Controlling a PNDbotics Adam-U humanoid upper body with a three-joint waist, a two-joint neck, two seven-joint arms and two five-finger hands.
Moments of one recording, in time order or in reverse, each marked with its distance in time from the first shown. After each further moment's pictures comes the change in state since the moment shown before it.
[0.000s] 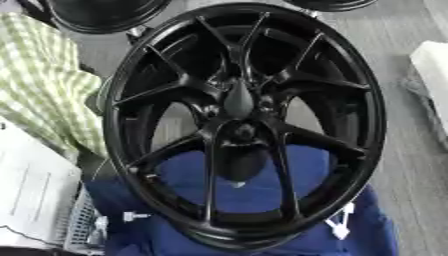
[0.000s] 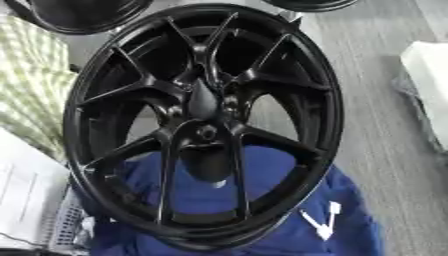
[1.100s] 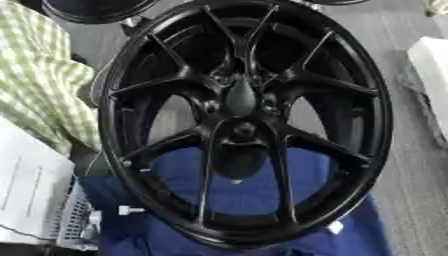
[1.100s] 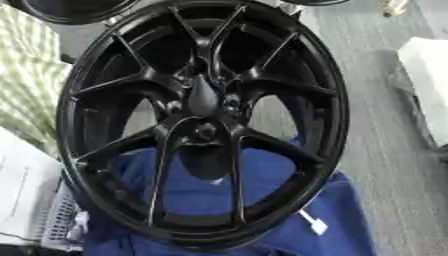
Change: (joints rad) left arm 0.014 -0.008 -0.002 0.004 0.001 0.003 -0.007; right arm -0.444 -0.109 0.359 -0.026 -0.022 0.233 0.375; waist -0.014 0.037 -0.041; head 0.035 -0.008
